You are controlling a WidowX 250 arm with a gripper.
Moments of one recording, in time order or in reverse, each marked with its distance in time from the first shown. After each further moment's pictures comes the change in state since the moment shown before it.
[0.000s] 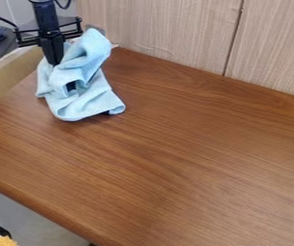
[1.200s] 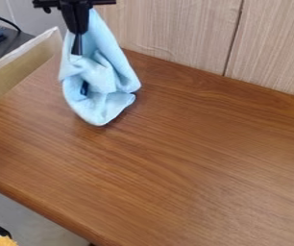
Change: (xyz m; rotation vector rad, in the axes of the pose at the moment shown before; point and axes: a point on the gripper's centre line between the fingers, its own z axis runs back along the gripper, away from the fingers) arm -0.055 -0.031 0.082 -0.050 -0.160 -0.209
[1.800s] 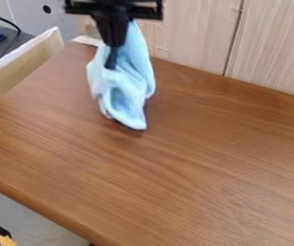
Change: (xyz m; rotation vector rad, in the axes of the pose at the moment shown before) arm -0.066 -0.043 0.065 -0.063 -0.138 -0.230
